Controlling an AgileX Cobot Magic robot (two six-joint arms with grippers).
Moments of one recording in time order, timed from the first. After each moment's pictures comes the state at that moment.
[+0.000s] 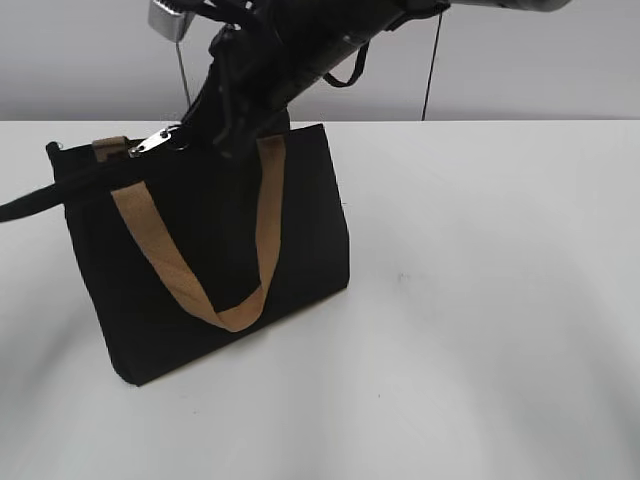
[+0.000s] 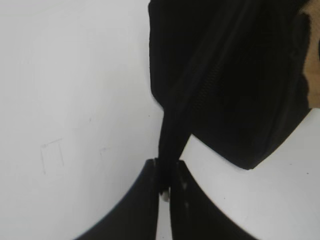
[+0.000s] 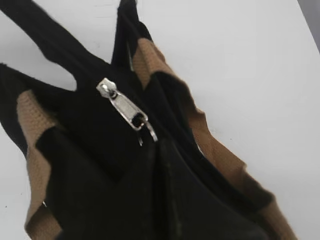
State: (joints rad) left arm -0.37 0.87 -0.54 0.22 0.59 -0.04; right arm 0.57 2.06 -1.73 0.77 0.74 -1.30
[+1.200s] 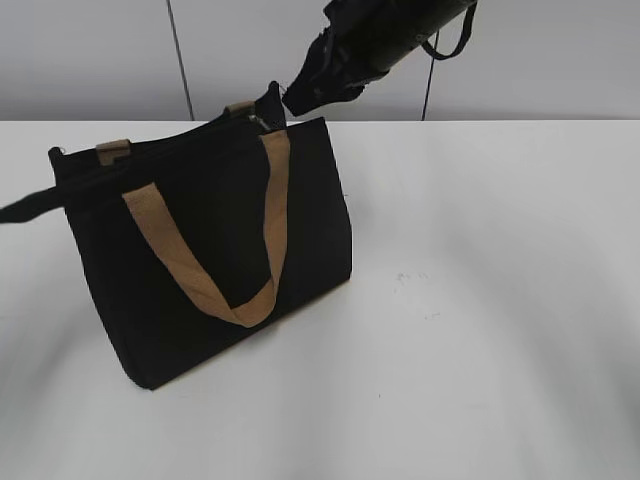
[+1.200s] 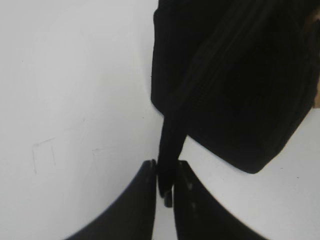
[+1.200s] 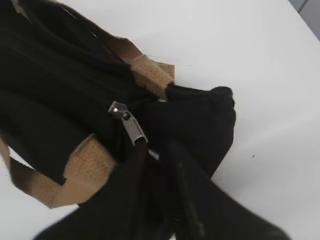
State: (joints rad) left arm -0.37 0.87 -0.54 0.18 0.58 -0.04; right arm 0.38 2.02 -1.73 0.73 0.88 -1.08
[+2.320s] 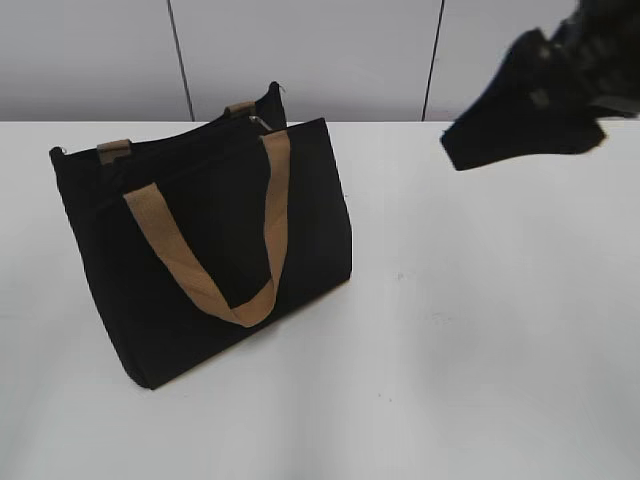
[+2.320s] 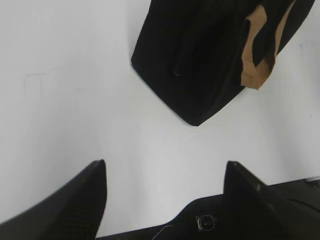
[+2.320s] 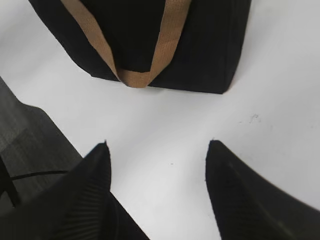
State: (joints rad) left arm -0.37 0.55 -0.75 0.01 1.12 -0.12; right arm 0.38 1.28 -1.14 0.51 0.95 -0.50
